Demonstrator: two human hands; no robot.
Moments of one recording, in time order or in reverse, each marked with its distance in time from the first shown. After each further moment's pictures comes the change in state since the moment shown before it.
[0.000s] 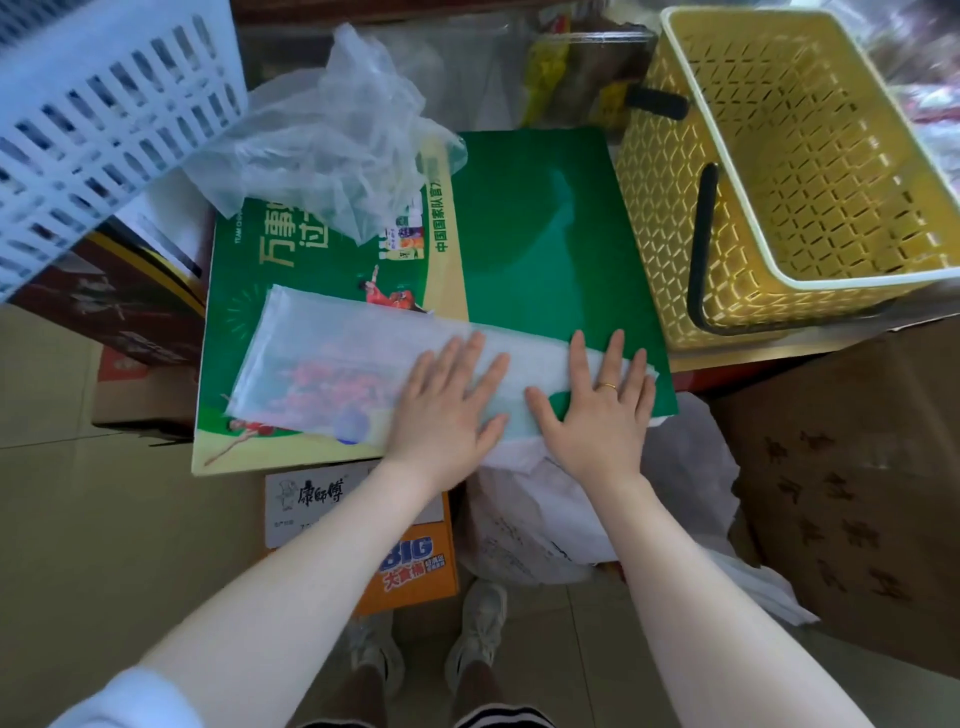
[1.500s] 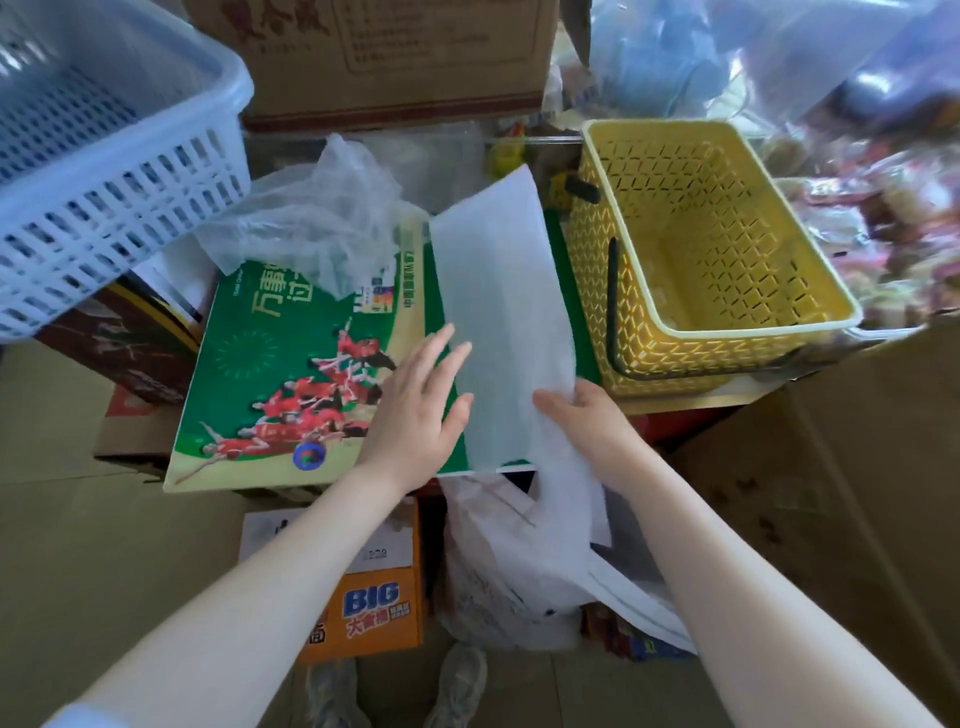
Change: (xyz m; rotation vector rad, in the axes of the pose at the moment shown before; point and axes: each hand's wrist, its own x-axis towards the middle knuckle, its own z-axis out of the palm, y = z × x) left_hand 0.008 0.031 -0.056 -0.418 0.338 -0.033; right_hand 0.019 0.035 -0.088 1.066 -0.381 0.095
